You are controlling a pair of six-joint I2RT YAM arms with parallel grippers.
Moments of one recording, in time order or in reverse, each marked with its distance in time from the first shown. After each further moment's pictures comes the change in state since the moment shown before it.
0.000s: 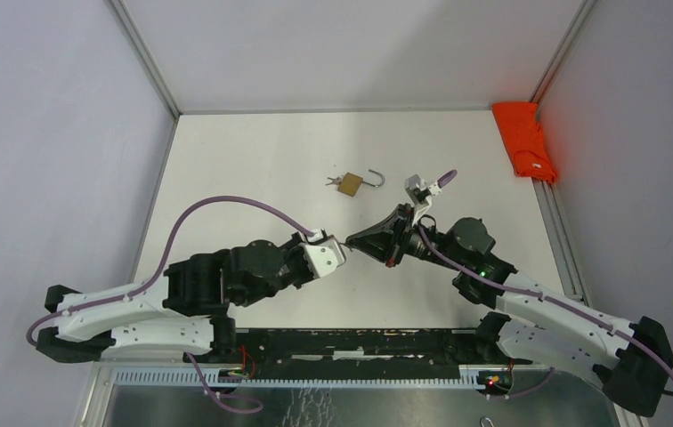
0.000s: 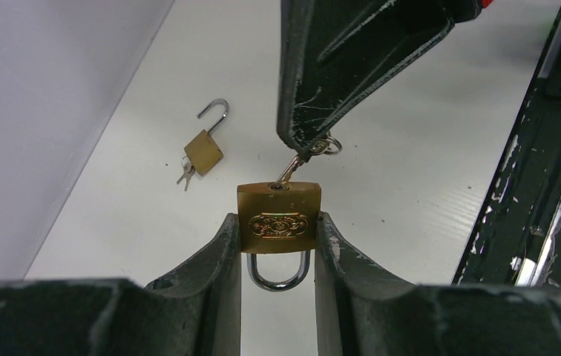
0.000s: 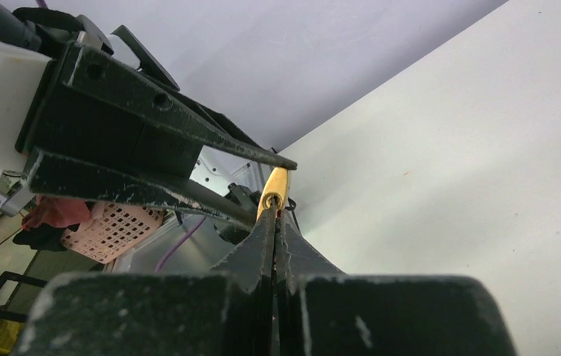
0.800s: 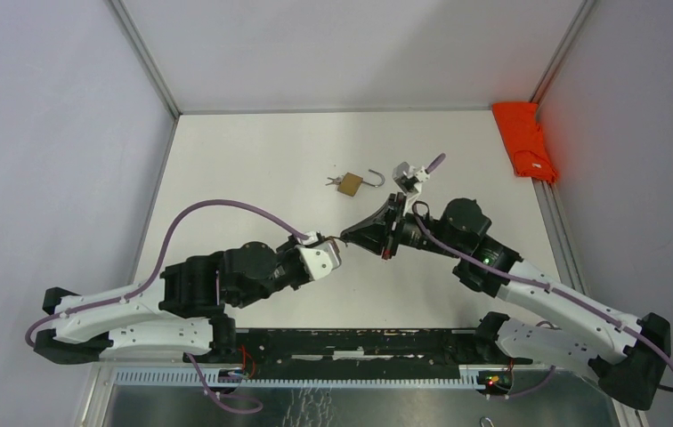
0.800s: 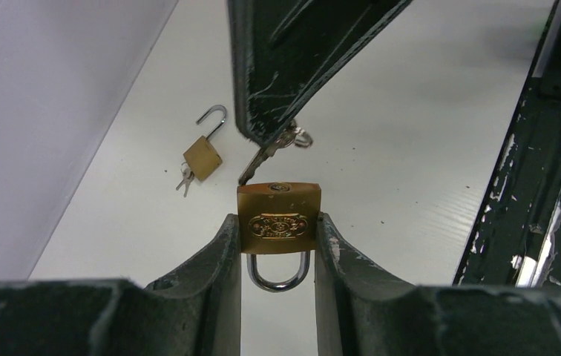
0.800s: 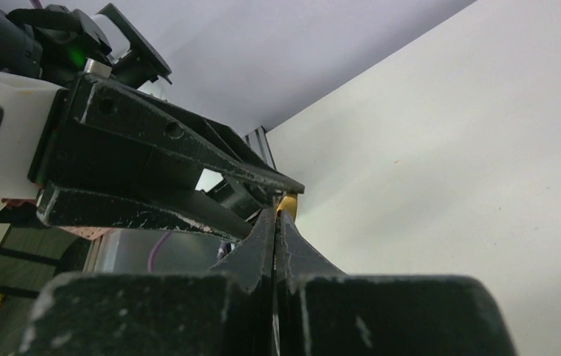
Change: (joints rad) left arm 0.000 -0.043 -0.034 0.042 0.003 0.013; right arm 0.006 0.035 0.185 -0.237 -0.008 -0.090
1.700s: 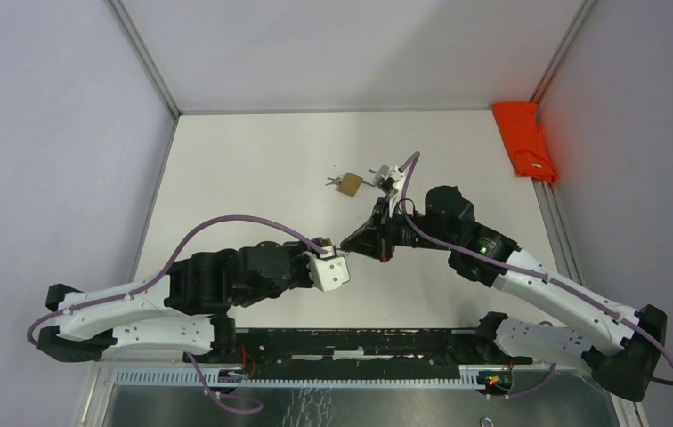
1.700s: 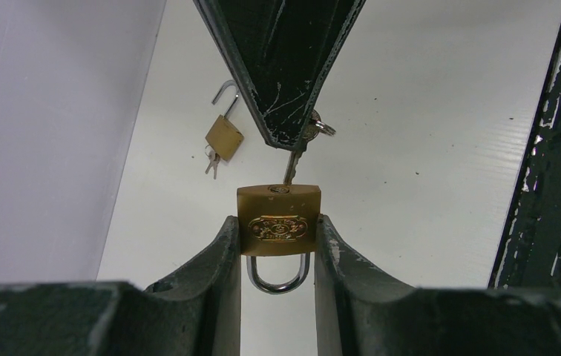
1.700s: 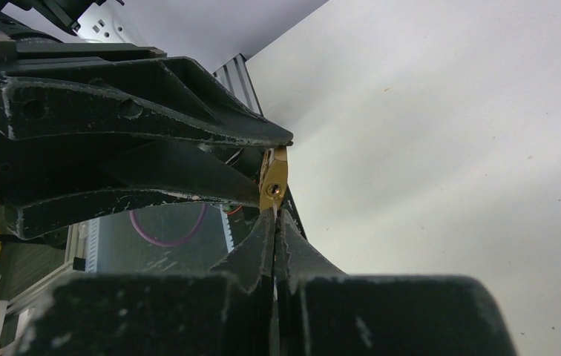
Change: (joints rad) left arm 0.000 0.056 0.053 -0.143 0.012 0.167; right arm 0.000 0.085 0.147 -0.328 -0.074 -0.104
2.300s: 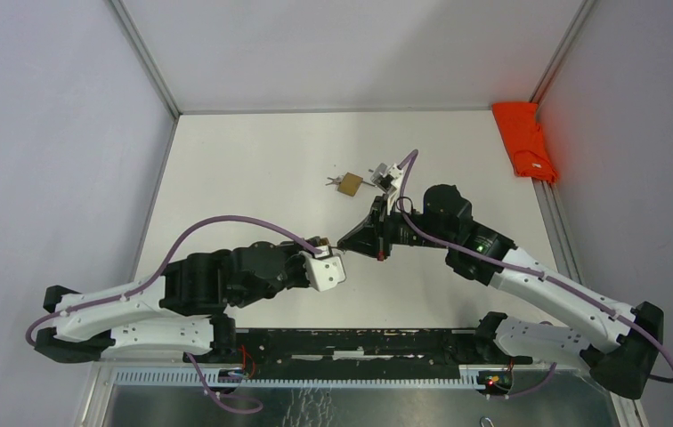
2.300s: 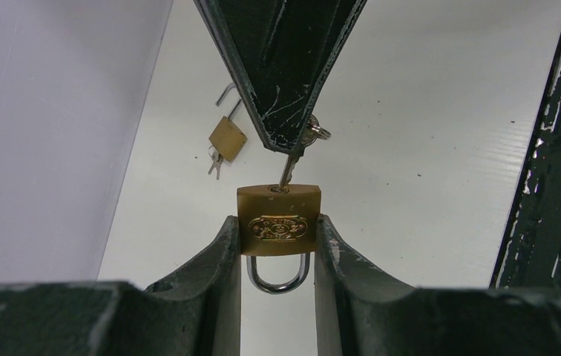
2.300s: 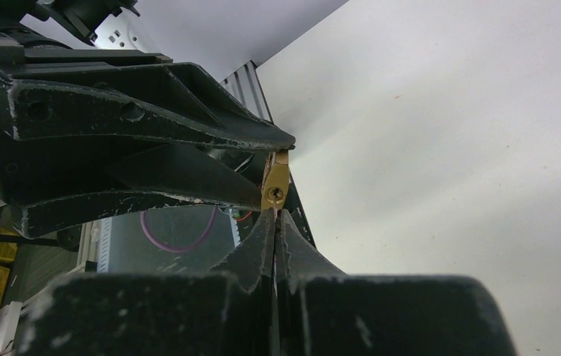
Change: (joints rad) left arm 0.000 -0.022 -0.003 0.002 -0.003 0.000; right arm 0.000 0.020 0.000 0.043 -0.018 0.031
